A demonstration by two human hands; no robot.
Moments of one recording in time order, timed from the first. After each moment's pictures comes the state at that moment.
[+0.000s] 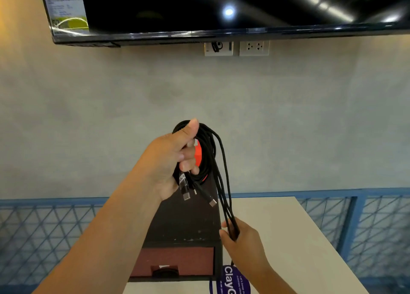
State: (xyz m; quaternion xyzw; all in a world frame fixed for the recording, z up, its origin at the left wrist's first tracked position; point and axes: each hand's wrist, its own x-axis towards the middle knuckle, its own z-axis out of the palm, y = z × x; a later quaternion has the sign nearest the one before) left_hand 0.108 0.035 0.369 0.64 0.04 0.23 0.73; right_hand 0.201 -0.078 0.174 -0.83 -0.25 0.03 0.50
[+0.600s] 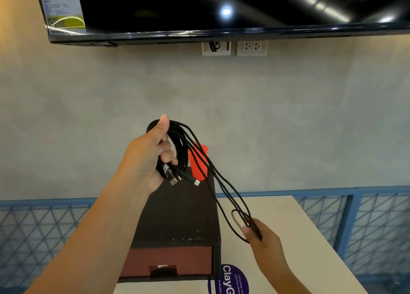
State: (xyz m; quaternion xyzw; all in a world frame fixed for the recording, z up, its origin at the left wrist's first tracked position) left_hand 0.118 0.064 0.363 0.55 0.12 0.31 0.76; right_hand 0.219 -0.111 0.156 -0.80 -0.20 0.00 0.56
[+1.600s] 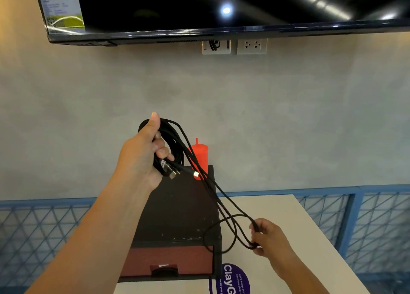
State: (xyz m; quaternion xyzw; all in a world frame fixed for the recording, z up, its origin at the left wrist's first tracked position) left_hand 0.120 0.067 0.364 0.48 0.13 0.35 0.79; right_hand 0.243 -0.120 0.160 -0.72 -0.06 0.18 0.67
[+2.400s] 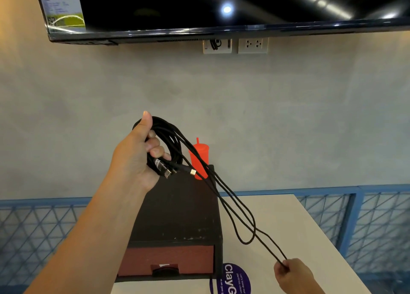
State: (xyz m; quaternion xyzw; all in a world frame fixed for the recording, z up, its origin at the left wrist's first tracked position) left_hand 0.114 0.075 0.364 0.44 0.12 0.35 0.82; right_hand 0.273 -0.153 0.080 -0.56 0.26 0.16 0.77
